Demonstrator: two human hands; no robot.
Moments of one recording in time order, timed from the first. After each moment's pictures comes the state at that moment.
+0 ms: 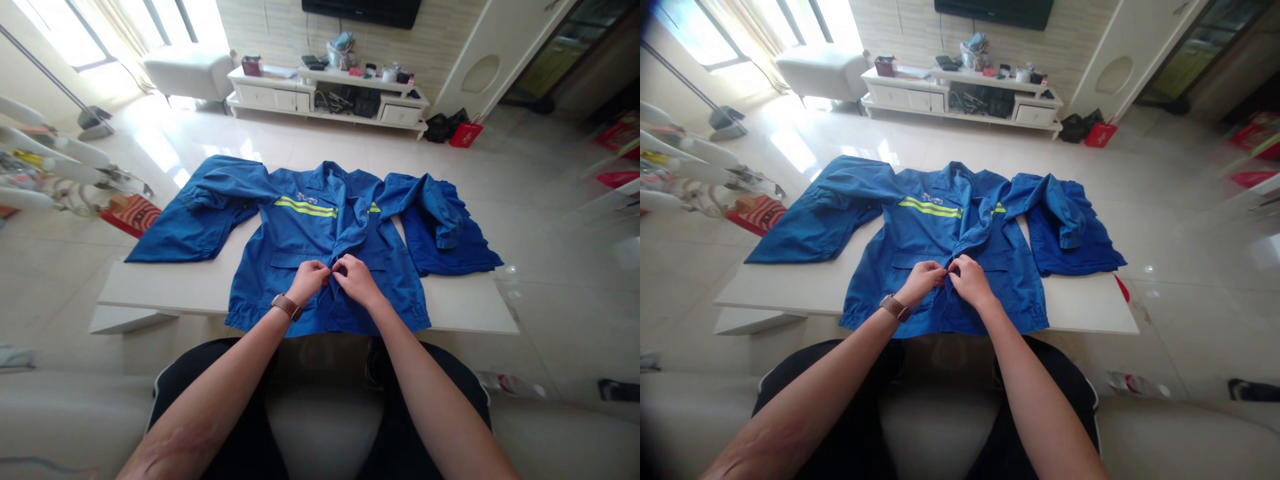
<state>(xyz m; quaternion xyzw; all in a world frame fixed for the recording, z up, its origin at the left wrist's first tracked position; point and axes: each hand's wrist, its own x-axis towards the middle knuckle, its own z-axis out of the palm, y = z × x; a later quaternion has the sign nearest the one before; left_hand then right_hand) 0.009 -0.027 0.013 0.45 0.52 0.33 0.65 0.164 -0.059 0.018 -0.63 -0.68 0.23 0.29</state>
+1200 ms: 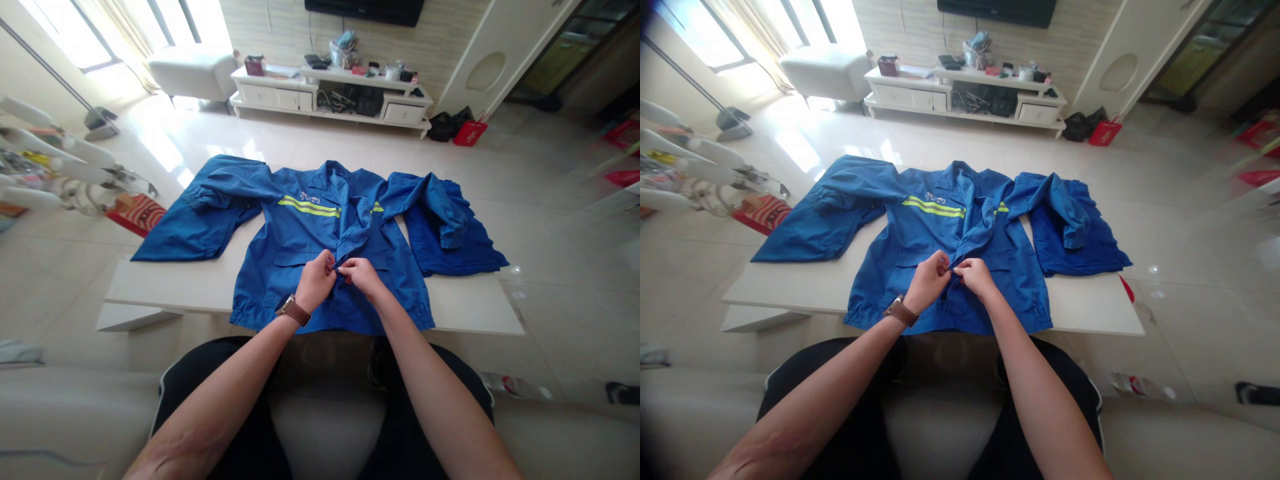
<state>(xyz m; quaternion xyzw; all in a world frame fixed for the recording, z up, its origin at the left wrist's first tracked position) 0.007 -0.034 0.025 0.69 0.48 0.35 0.43 0.161 -0.045 0.012 -0.68 -0.39 0.50 0.36</state>
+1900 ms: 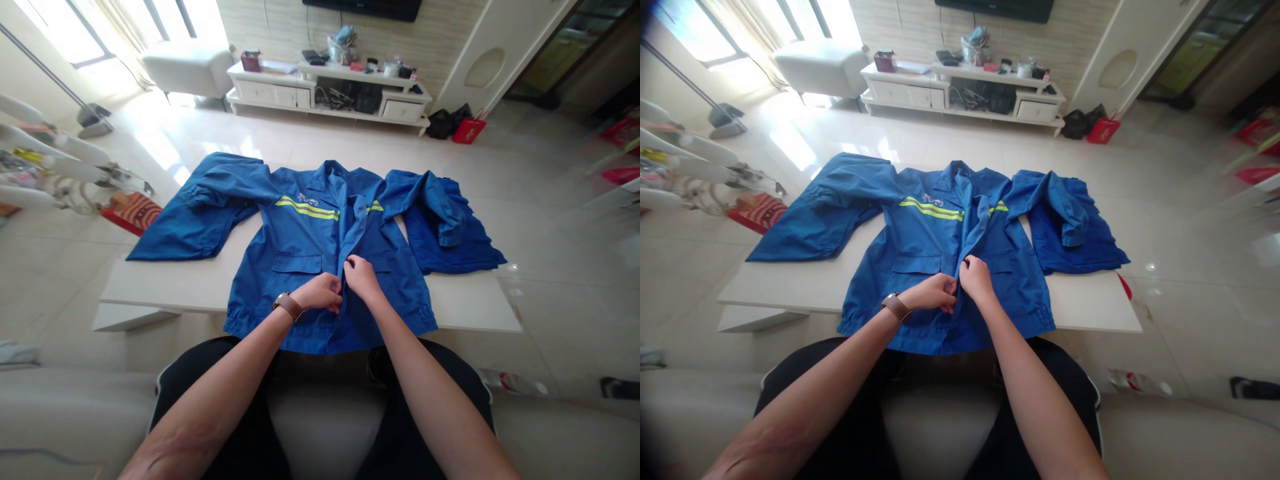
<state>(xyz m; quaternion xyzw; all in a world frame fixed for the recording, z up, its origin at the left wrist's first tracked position) 0.008 -0.041 0.012 0.60 0.40 0.05 0.69 0.163 -0.052 0.008 -0.77 -0.54 0.24 0.24</state>
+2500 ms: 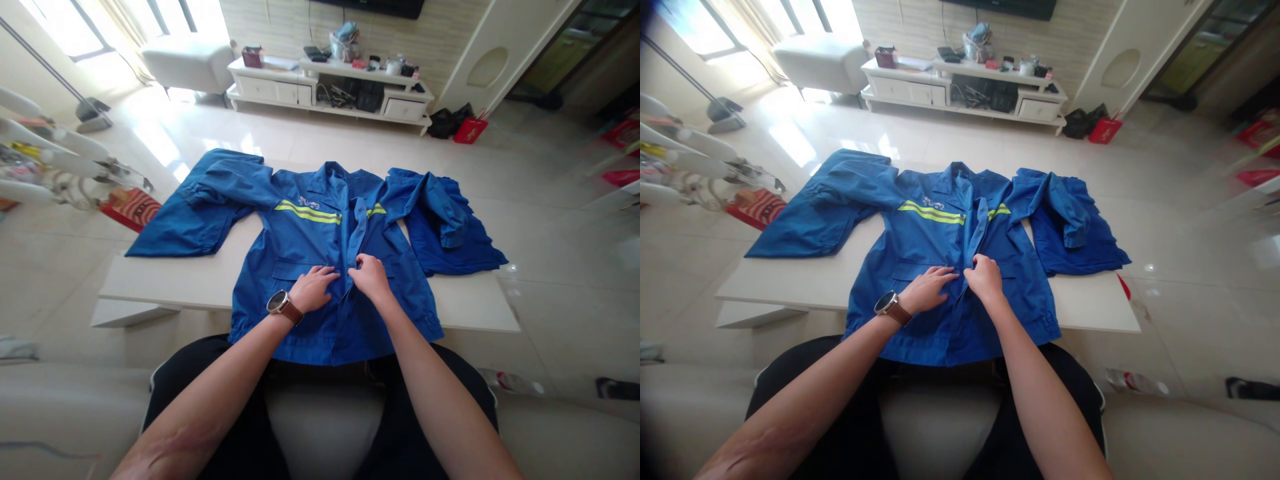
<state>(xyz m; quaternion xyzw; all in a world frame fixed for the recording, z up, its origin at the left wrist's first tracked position) -0.012 -0.040 0.008 0.88 0.39 0.04 0.28 0.178 -0.063 0.025 -0.79 -0.55 0.20 0.18</state>
